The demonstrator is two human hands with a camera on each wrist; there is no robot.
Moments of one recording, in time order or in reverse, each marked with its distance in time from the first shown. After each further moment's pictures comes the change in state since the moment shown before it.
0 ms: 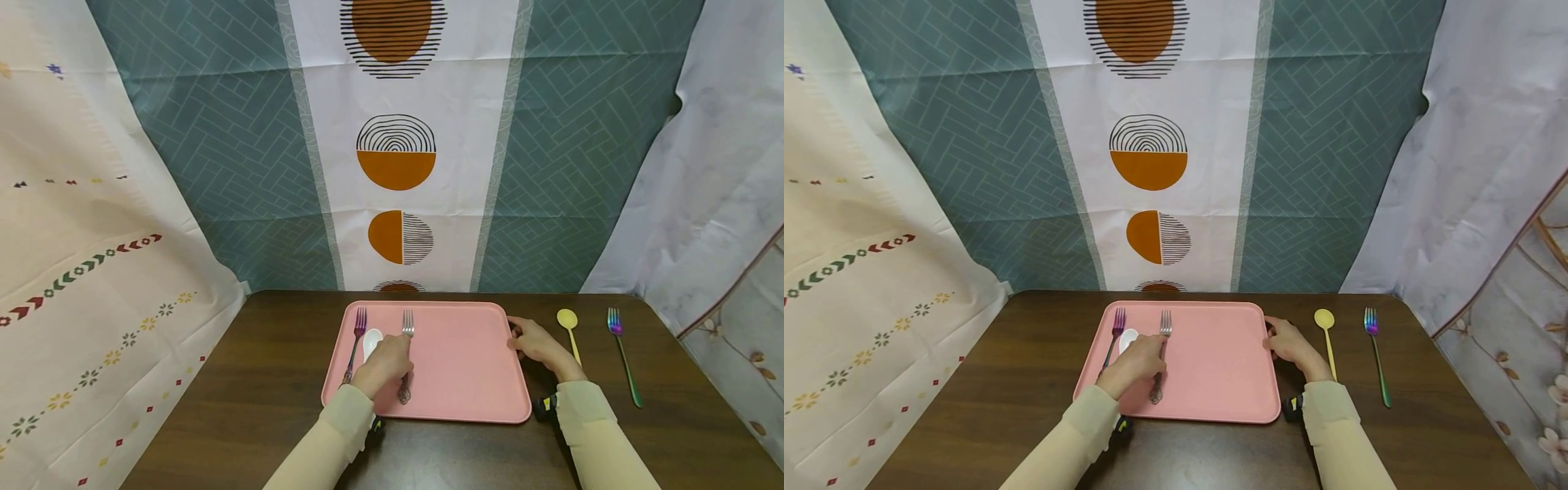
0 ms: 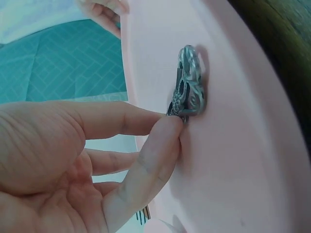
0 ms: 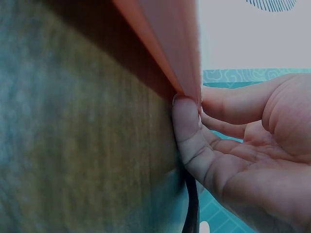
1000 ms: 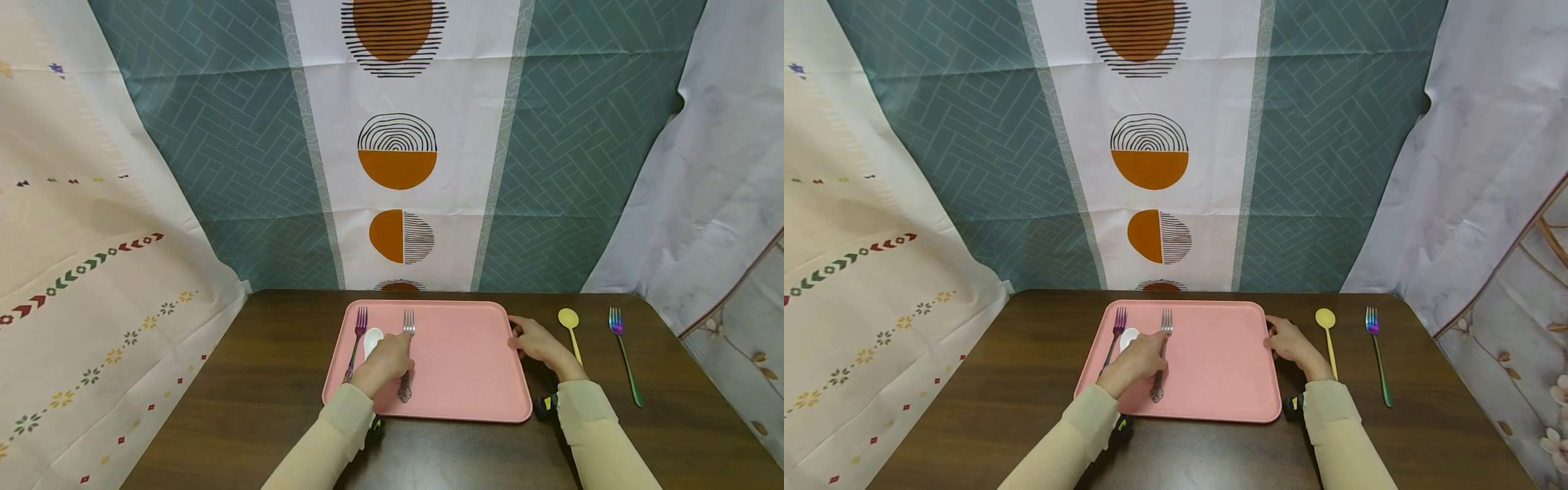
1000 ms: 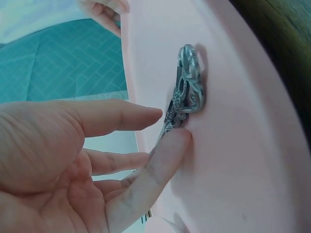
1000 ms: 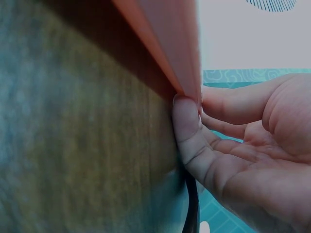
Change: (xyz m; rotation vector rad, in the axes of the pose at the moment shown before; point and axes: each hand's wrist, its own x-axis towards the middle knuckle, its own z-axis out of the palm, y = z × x) left_hand -0.002 0.001 -0.002 -0.019 -0.007 -0.001; right_hand 0.001 0.004 0.000 0.002 -0.003 -0.019
